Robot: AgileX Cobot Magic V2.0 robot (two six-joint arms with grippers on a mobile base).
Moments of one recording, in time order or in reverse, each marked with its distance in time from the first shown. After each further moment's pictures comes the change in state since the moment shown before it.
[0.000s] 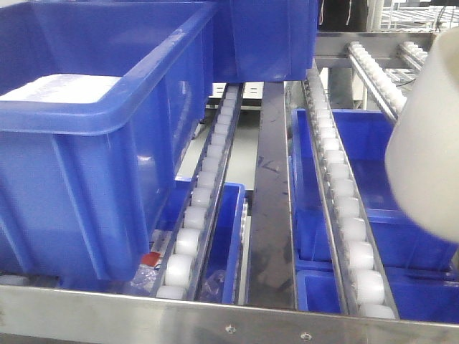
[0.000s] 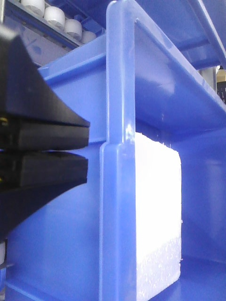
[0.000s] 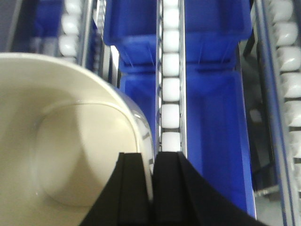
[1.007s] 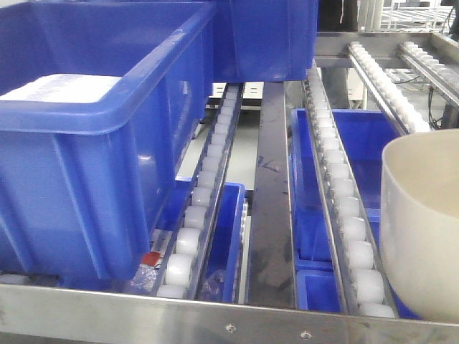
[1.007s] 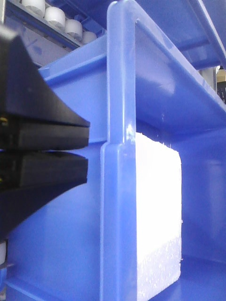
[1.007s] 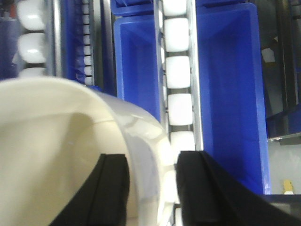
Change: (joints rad) left arm 0.000 0.000 0.000 0.000 0.000 0.000; right arm 0.000 0.177 -0.033 0.071 0.046 0.003
